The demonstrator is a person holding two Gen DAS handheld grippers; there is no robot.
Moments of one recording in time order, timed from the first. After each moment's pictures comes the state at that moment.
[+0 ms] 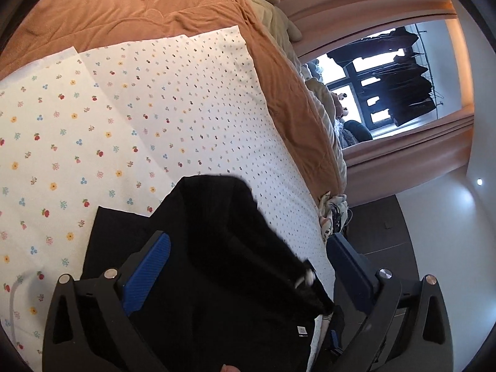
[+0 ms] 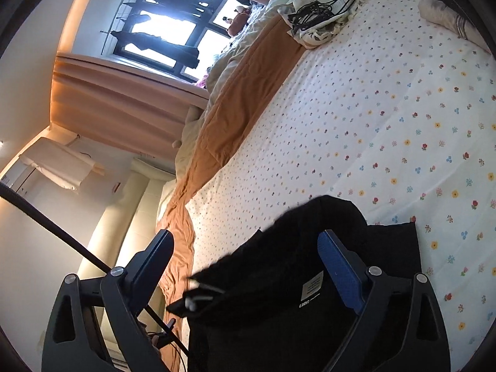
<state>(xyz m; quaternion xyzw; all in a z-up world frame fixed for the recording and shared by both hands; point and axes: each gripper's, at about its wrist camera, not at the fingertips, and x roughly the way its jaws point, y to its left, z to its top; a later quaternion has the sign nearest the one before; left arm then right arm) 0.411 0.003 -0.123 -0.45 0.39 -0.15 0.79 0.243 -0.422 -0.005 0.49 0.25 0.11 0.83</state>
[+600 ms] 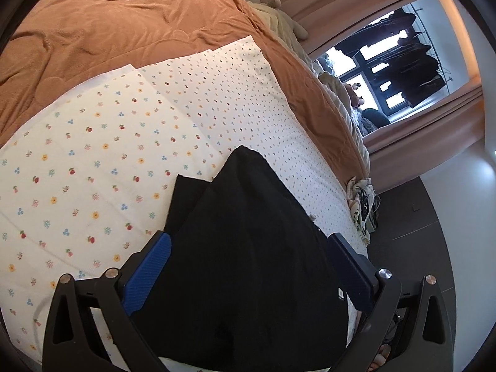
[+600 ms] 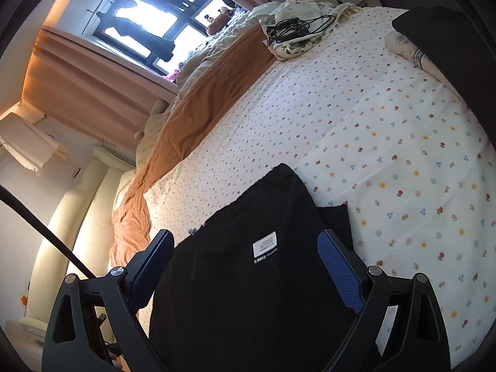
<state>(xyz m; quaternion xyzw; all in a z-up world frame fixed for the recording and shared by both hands) 0.327 0.036 -0.120 -0.38 0.42 -0.11 0.82 0.156 -0.411 0.042 0.41 0.31 0.03 0.86</state>
